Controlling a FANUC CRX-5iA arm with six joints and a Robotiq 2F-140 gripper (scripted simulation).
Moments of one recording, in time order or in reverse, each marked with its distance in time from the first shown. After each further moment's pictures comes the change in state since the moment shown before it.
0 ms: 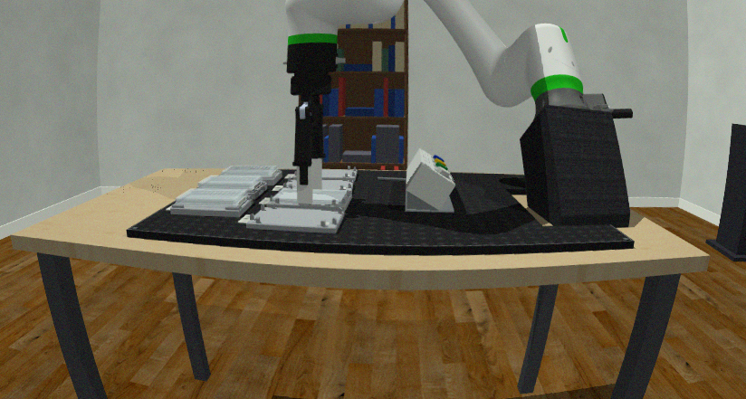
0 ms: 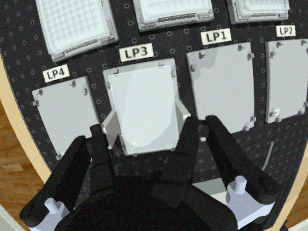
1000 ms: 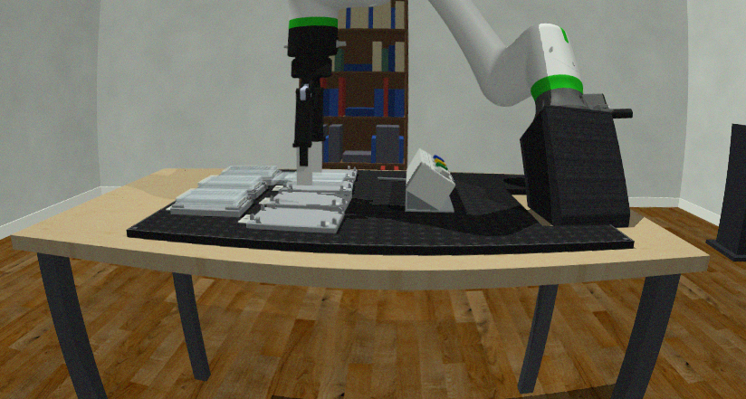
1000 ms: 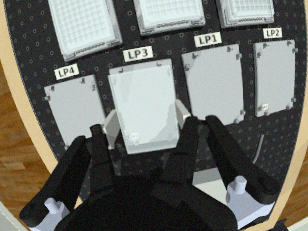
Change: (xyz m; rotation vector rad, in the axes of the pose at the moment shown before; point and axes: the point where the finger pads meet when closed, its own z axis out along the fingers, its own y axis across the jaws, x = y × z) arm 0.000 0.000 -0.033 0.000 0.000 0.000
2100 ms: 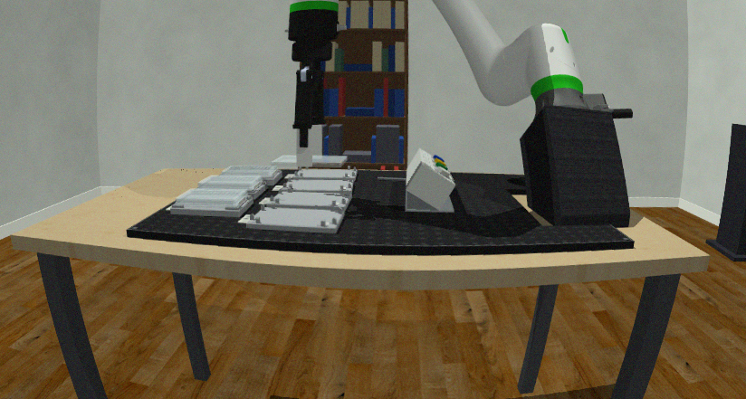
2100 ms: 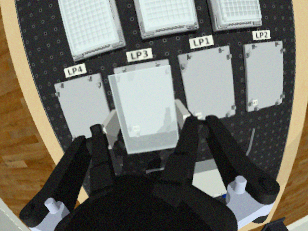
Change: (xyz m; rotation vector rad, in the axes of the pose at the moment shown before) arm 0.000 0.000 -0.033 0.000 0.000 0.000
